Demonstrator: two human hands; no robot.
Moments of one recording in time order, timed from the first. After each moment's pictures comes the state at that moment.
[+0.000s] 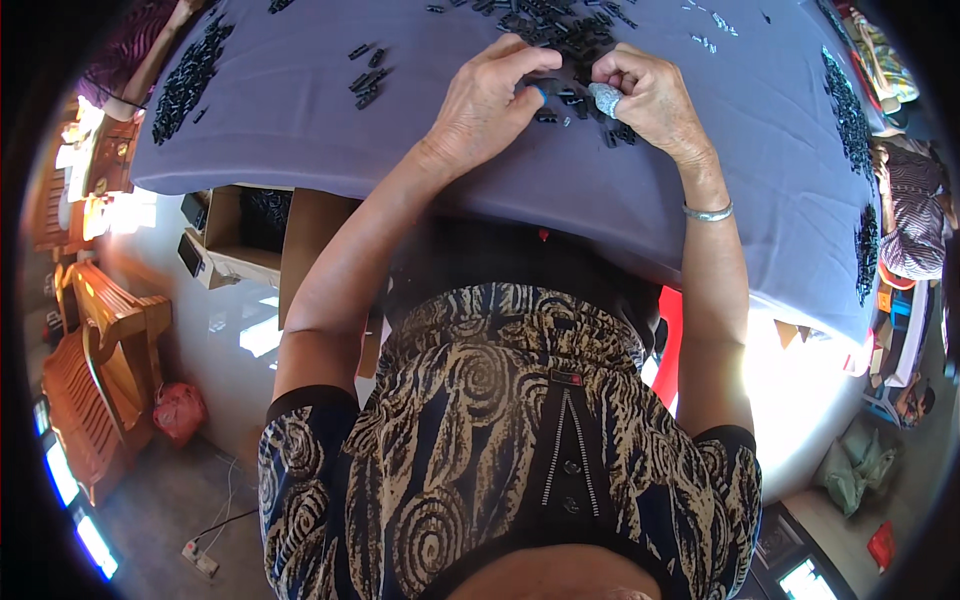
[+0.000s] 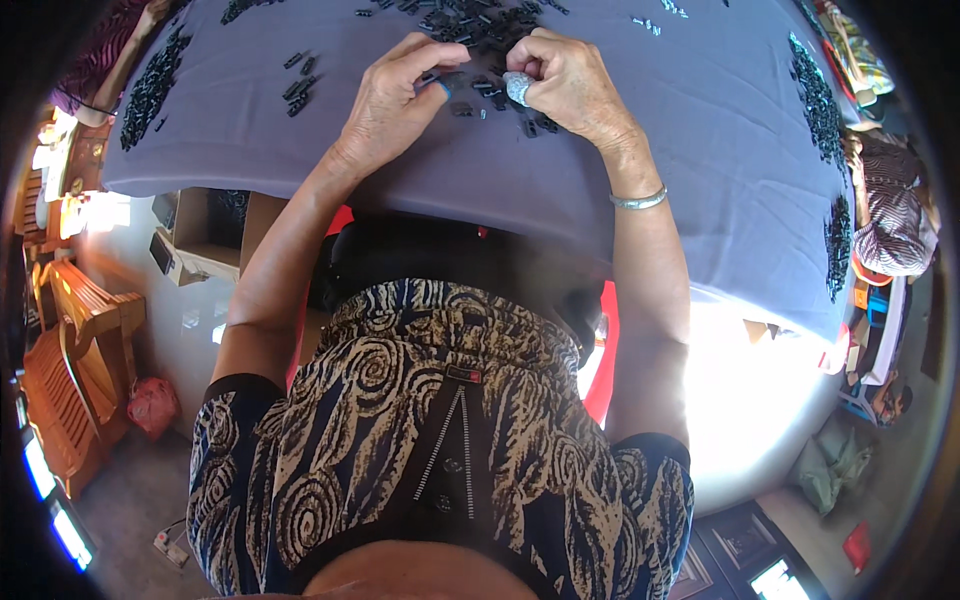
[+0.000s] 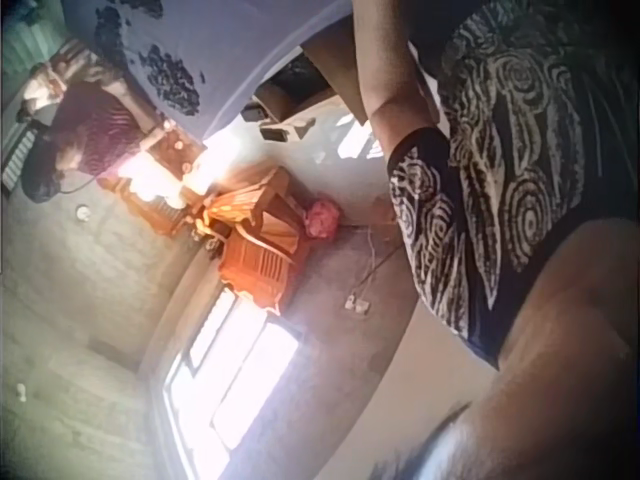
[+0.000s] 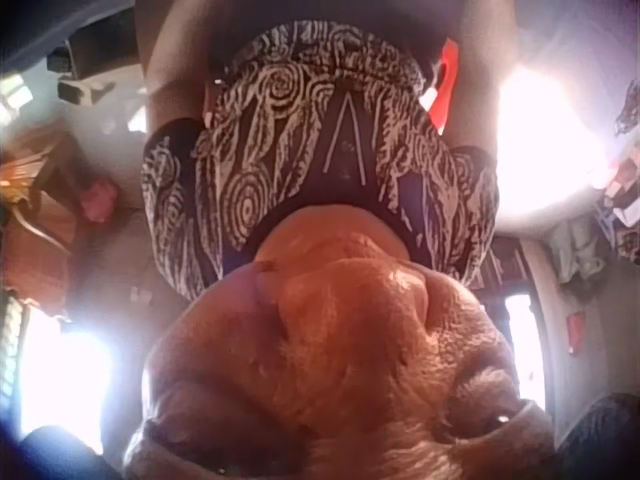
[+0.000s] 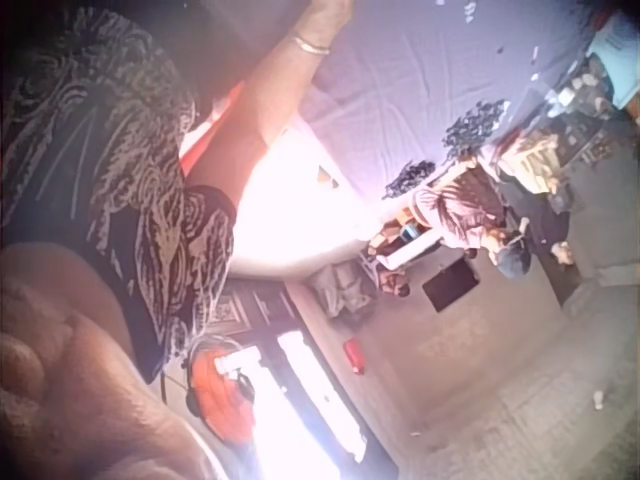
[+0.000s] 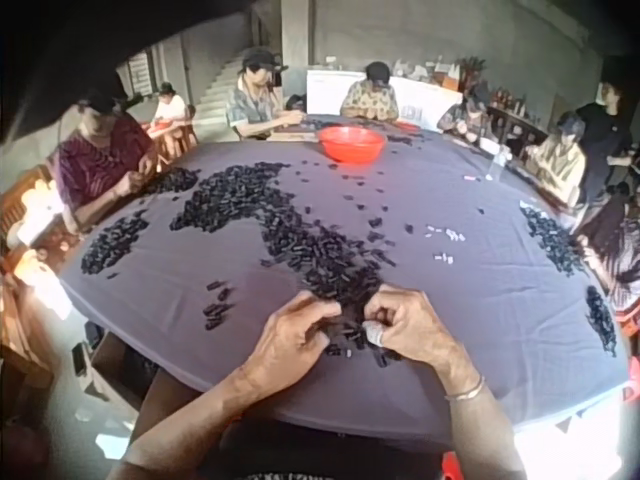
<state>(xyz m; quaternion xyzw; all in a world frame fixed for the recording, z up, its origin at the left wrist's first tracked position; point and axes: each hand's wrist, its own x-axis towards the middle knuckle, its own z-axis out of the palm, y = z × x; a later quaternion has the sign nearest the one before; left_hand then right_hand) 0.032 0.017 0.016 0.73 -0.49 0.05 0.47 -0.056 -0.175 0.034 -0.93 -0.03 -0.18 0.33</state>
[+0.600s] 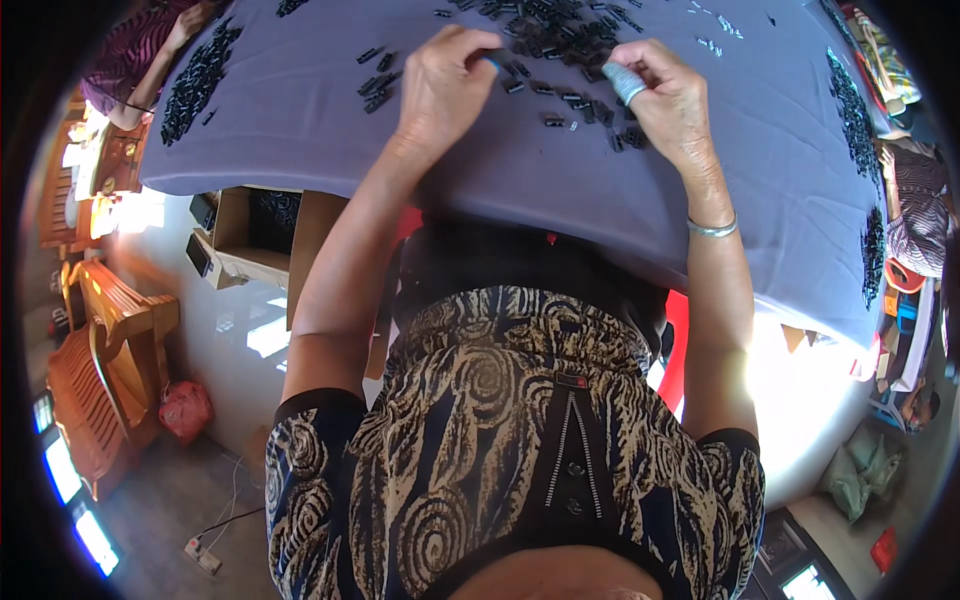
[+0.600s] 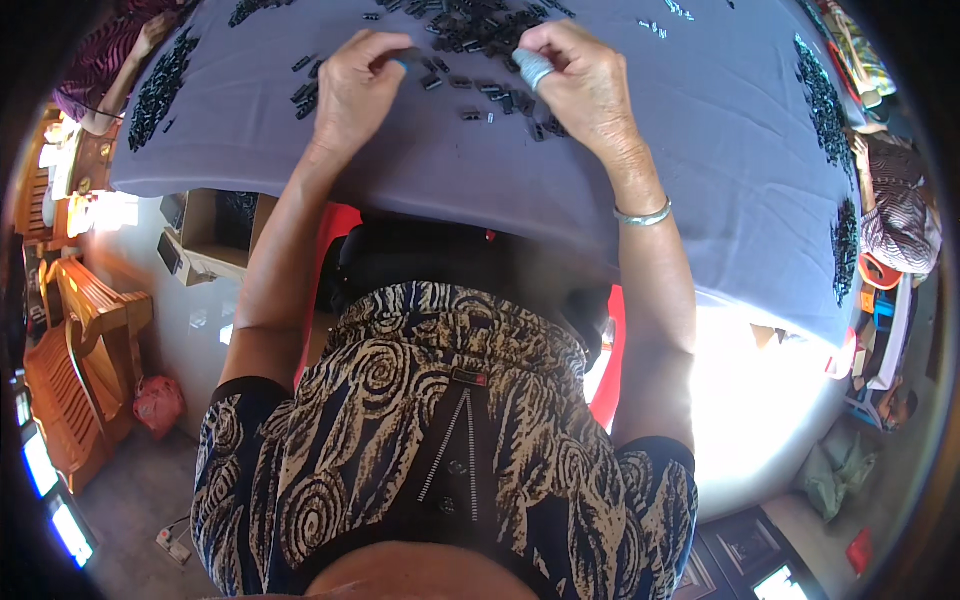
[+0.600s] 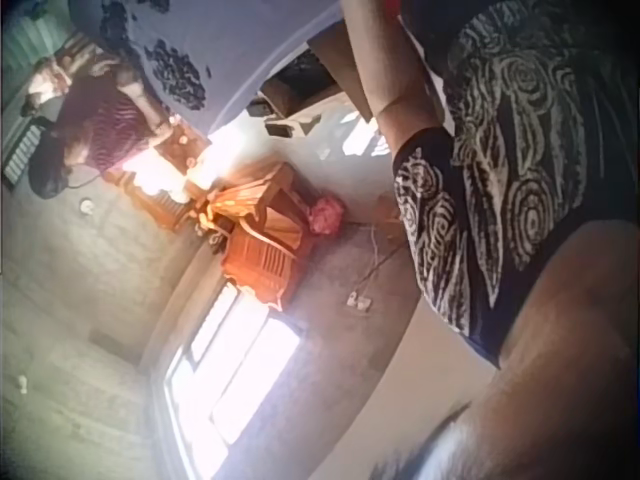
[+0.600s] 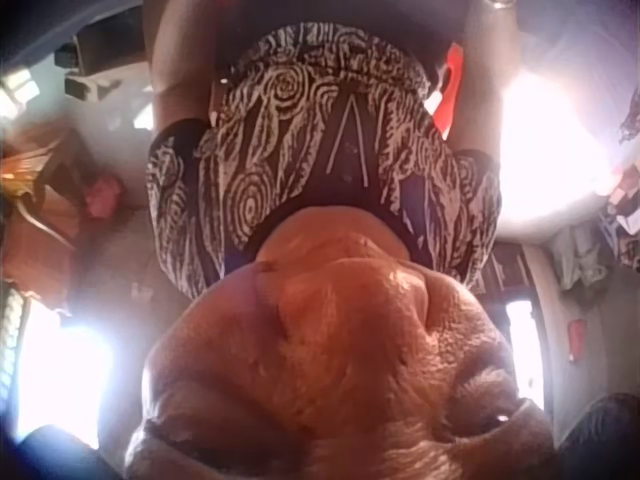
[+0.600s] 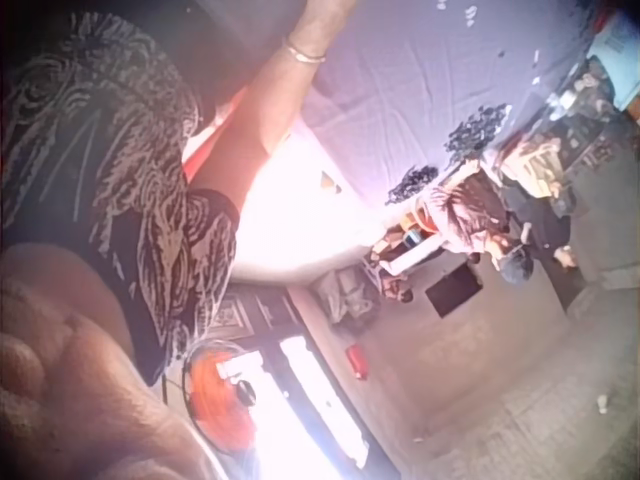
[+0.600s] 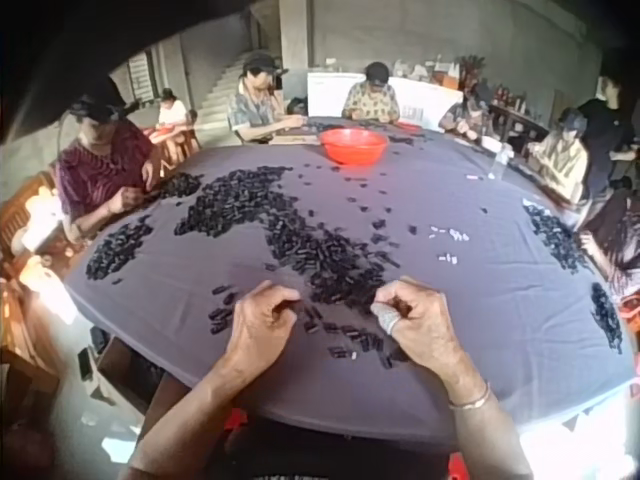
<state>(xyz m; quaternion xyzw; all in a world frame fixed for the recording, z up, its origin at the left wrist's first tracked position) 0.062 0.034 0.014 0.77 -0.40 0.14 0.47 -0.057 -0.168 0.032 -0.86 0.00 -0.30 0.41</state>
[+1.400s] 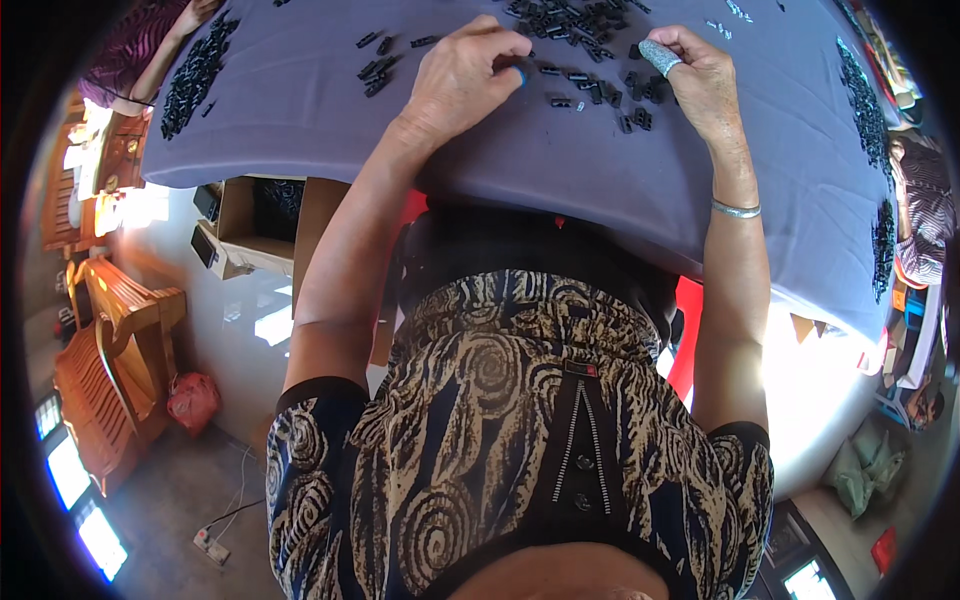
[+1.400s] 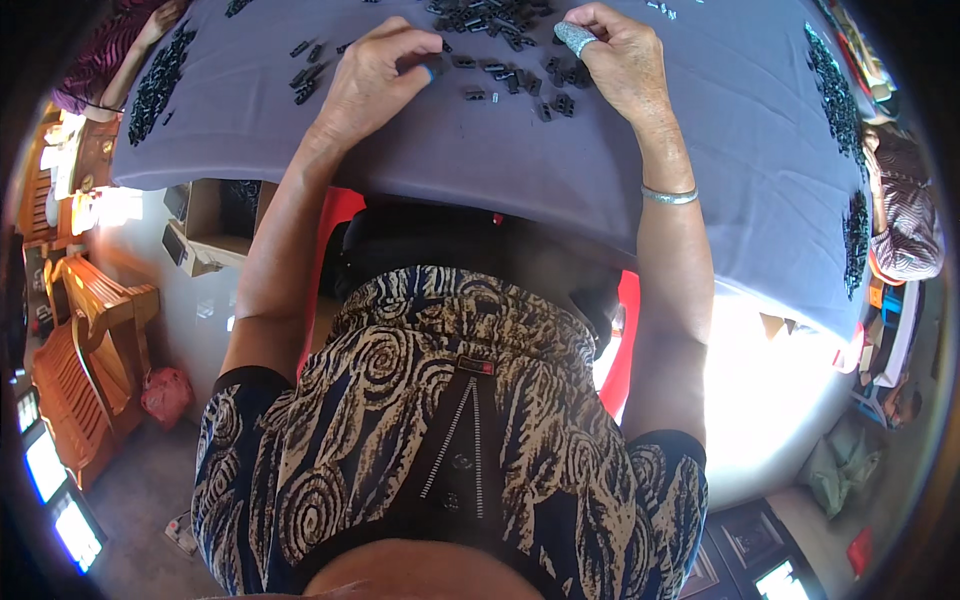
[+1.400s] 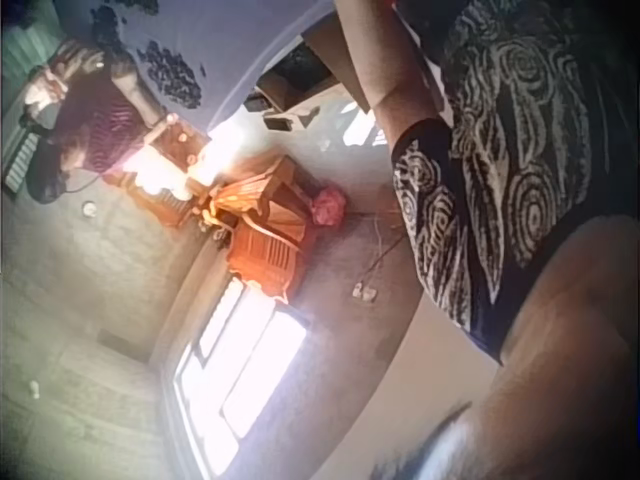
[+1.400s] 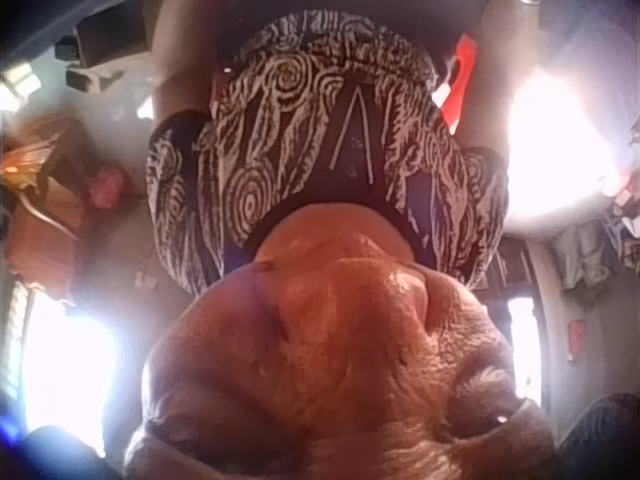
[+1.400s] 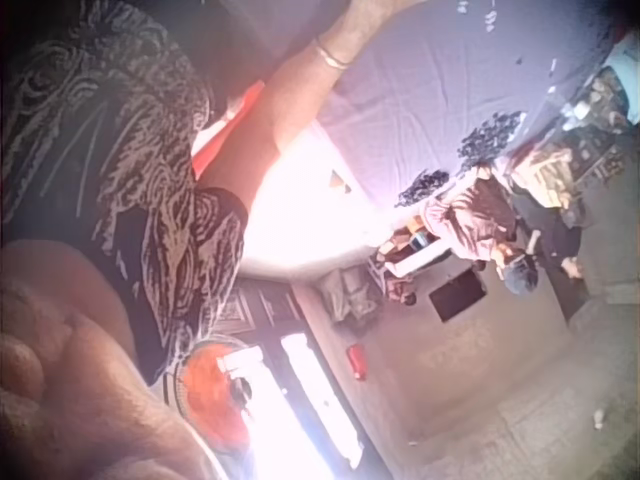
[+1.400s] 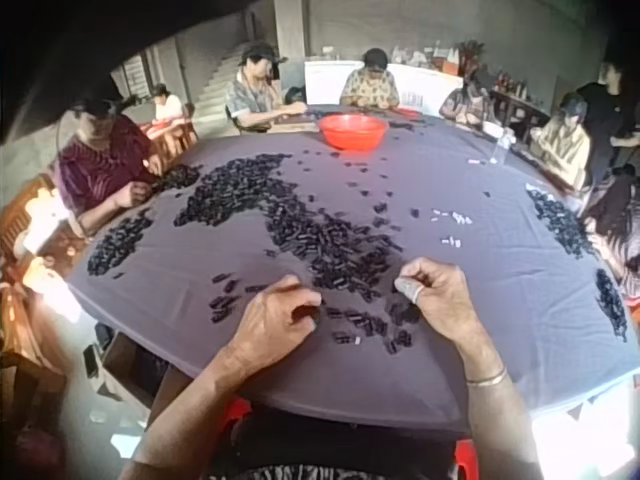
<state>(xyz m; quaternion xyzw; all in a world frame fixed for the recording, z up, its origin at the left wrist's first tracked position) 0.058 0.035 0.012 0.79 -0.47 0.04 0.38 -0.064 -0.197 0.029 -0.86 0.10 -0.23 0.44</state>
